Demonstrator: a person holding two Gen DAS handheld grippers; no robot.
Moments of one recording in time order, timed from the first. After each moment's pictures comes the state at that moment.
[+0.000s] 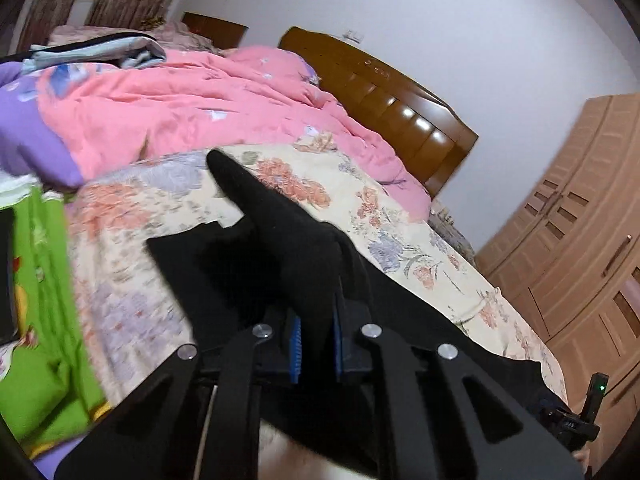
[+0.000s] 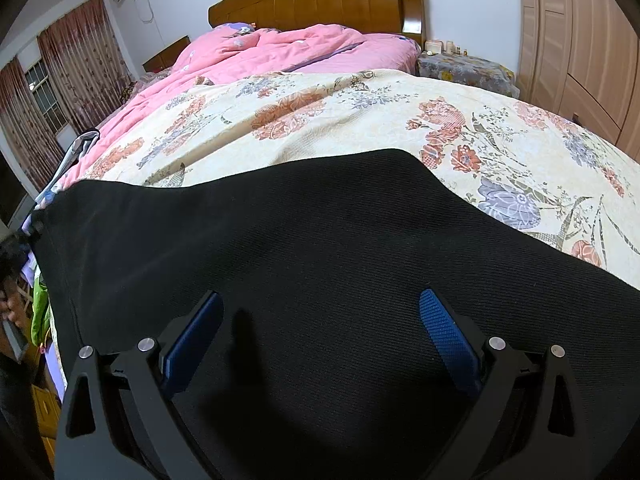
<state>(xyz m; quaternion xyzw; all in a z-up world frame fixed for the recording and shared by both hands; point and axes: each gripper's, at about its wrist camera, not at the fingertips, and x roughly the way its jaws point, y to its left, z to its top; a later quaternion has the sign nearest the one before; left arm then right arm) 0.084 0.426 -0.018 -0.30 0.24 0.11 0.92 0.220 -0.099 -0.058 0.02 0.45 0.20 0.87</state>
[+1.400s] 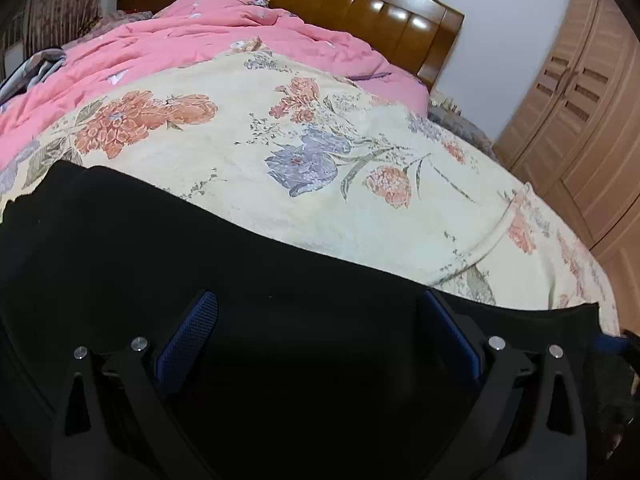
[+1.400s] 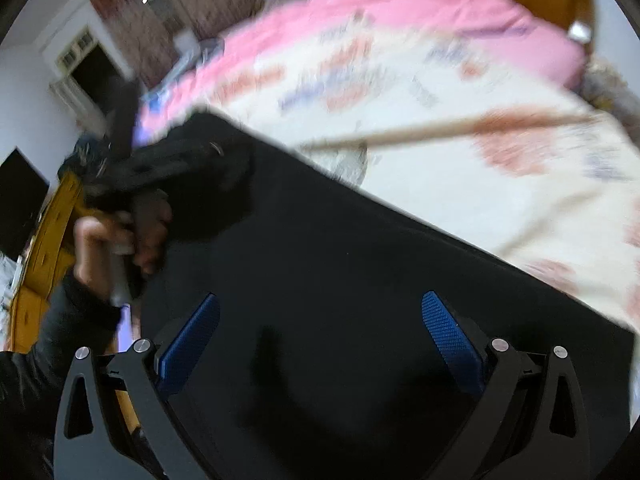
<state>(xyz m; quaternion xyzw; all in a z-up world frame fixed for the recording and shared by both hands) 0.248 0.315 -0.052 -0.18 0.40 0.07 0.90 0.279 0.037 -0.052 -0.08 0.51 0.44 0.74</state>
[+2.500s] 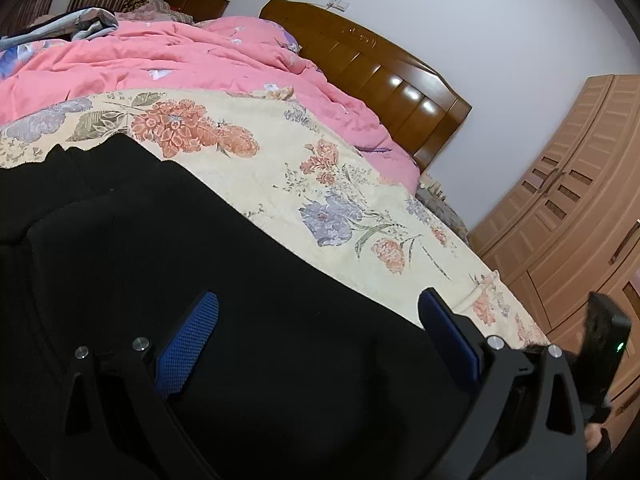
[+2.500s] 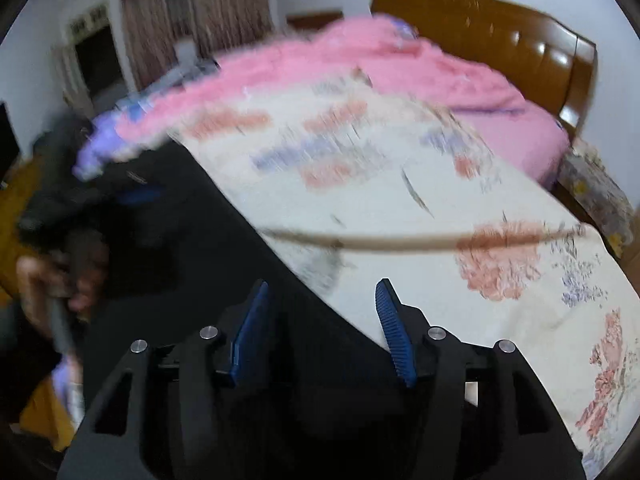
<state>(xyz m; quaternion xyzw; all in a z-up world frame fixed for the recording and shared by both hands) 0.203 0.354 -0.046 -0.30 0.28 0.08 0.91 0.285 0.069 -0.026 -0.13 0.37 0.42 0.82</state>
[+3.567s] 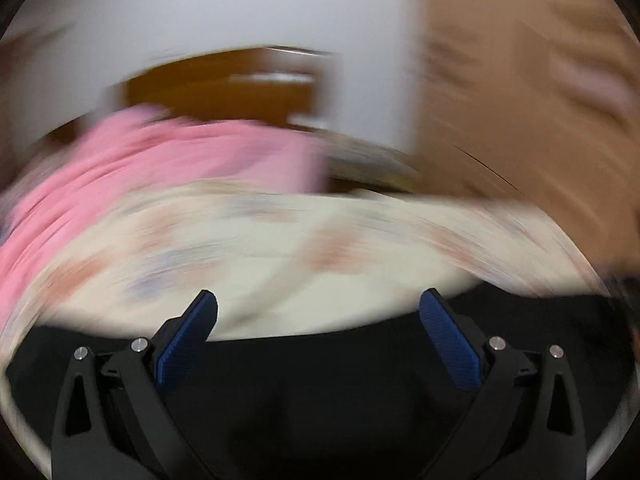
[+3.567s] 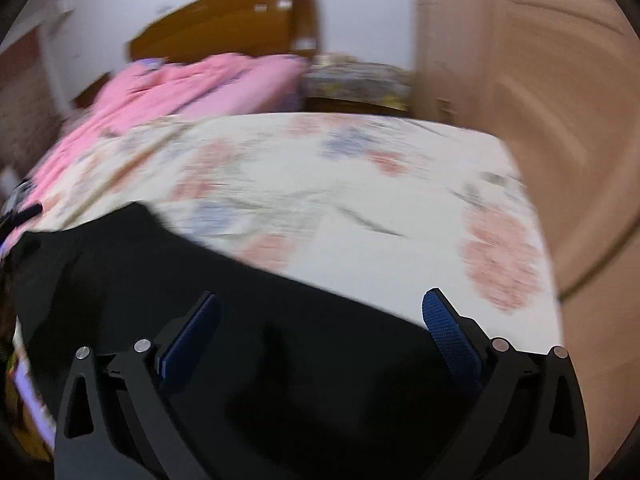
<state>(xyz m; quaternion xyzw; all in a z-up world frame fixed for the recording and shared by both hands) 0.225 0.082 0.035 0.04 0.31 -0.12 0.94 0.207 -0.312 -0.025 0.03 0.44 0.03 0.90</state>
